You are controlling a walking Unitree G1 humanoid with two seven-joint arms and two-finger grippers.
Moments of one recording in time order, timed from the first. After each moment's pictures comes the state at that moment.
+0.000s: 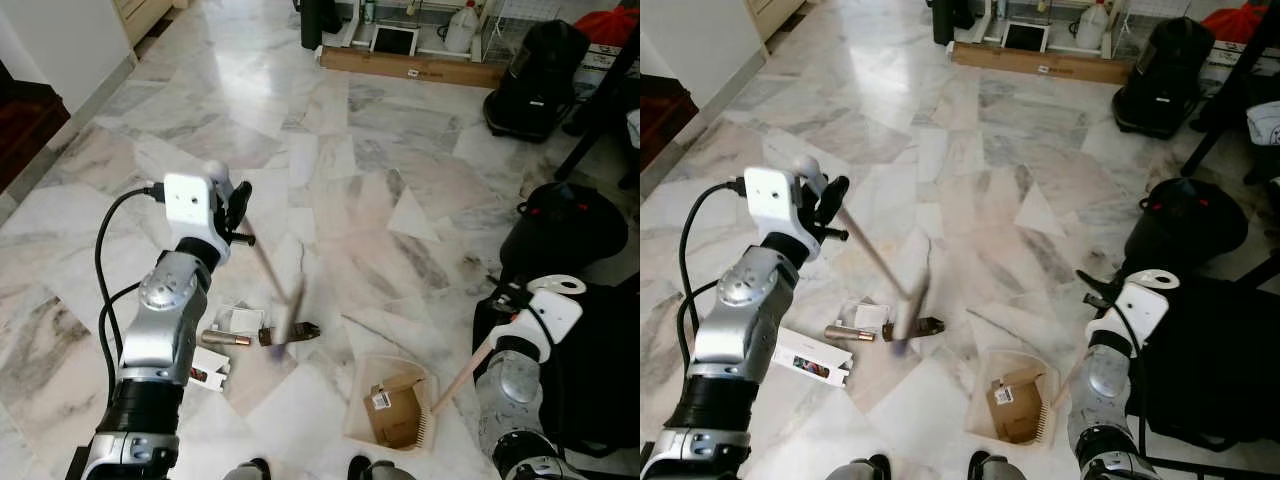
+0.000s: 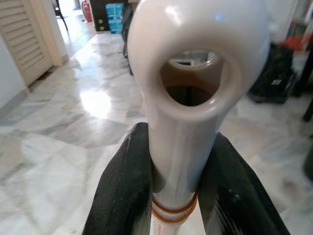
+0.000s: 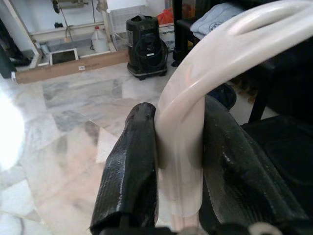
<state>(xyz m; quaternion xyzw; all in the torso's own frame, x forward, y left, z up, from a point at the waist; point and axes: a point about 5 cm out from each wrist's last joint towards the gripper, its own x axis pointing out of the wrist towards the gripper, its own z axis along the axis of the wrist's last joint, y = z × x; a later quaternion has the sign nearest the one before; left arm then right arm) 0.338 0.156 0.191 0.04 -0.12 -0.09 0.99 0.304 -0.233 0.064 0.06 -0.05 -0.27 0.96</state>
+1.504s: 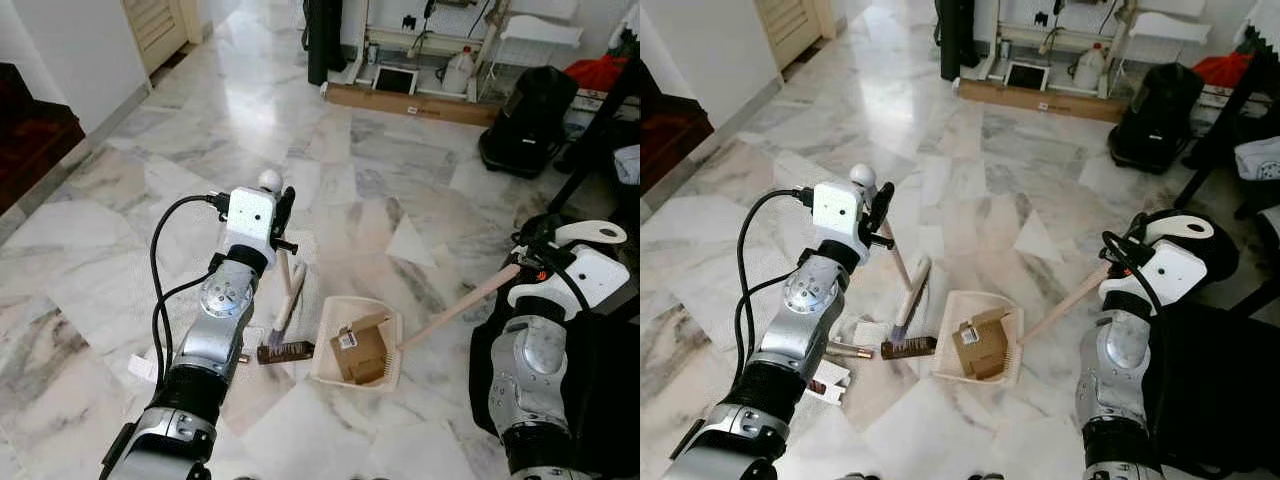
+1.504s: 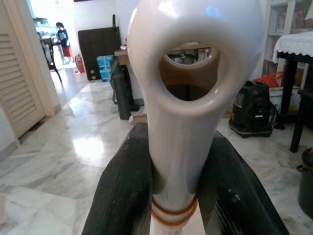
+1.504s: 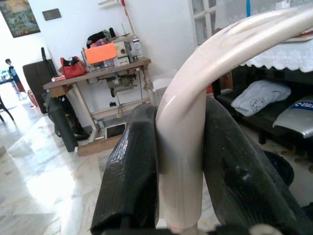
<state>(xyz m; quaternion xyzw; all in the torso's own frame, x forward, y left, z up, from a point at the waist) 0.352 0.105 0.186 0.06 -0.18 -0.13 0.97 0.312 -0.233 0.135 0.09 -0.18 -0.22 0.96</state>
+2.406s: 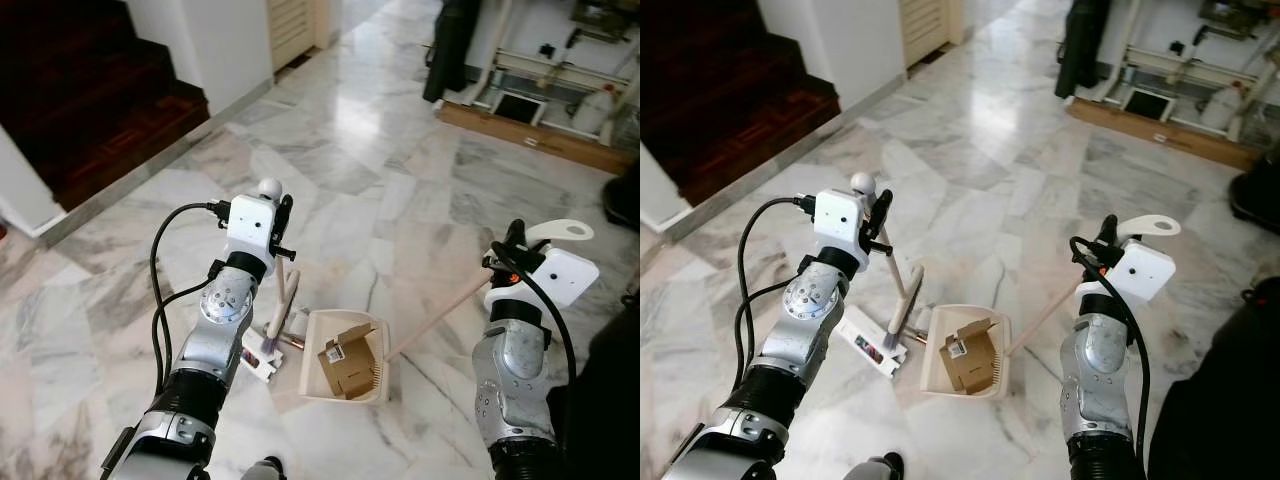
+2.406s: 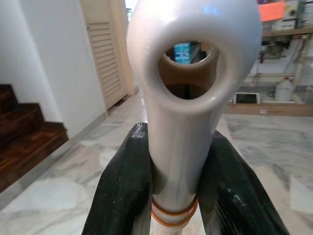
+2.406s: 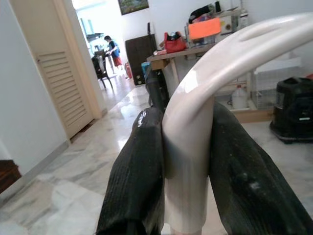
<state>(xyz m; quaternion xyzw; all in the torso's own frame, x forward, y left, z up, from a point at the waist) 0.350 0.106 0.174 0.06 -0.17 -0.12 0.98 0.307 -0.205 0.137 0.07 -0.16 -0.18 0.97</state>
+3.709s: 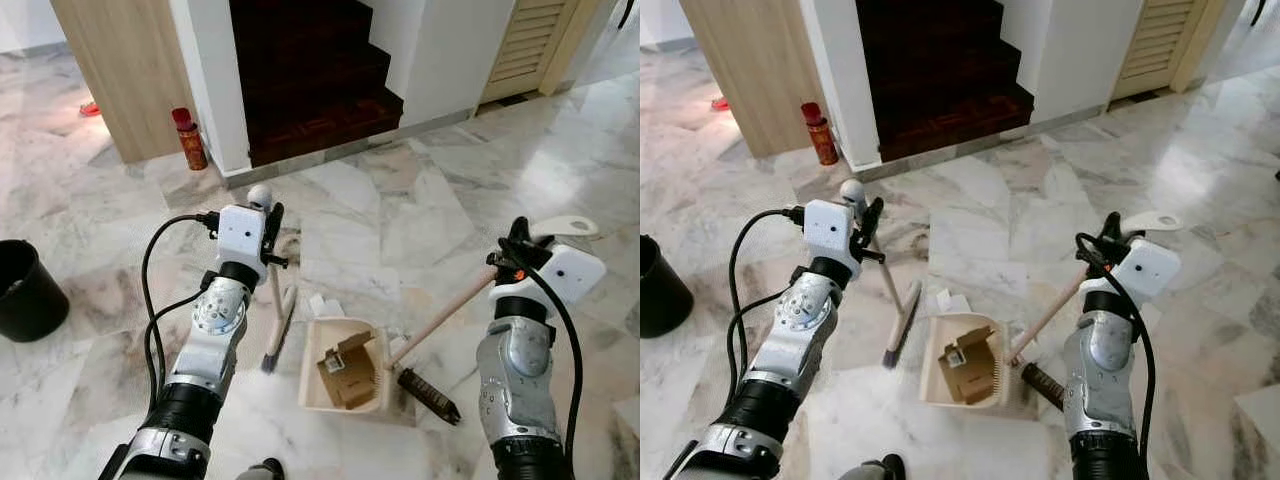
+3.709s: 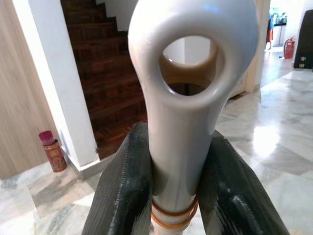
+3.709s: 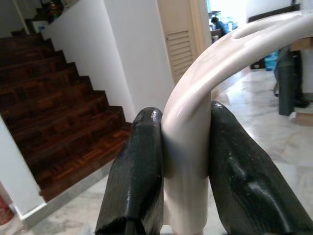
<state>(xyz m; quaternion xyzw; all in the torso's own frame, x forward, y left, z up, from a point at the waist) 0.342 0.115 0.169 0.05 -0.16 -0.10 0.98 0.306 -0.212 0.142 0.09 -0.15 -0.19 0.97</state>
